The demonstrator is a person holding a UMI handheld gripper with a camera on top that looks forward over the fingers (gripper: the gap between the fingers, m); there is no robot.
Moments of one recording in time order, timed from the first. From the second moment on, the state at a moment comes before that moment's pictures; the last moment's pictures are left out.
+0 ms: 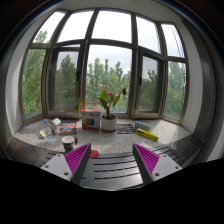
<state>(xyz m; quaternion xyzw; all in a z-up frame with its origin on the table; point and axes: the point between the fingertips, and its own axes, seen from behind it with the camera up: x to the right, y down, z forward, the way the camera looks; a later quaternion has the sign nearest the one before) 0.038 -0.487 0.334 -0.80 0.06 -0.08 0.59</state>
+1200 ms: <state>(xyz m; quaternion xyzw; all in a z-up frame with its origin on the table) -0.428 -0.115 0.100 -0.78 -0.01 0.01 0.62</state>
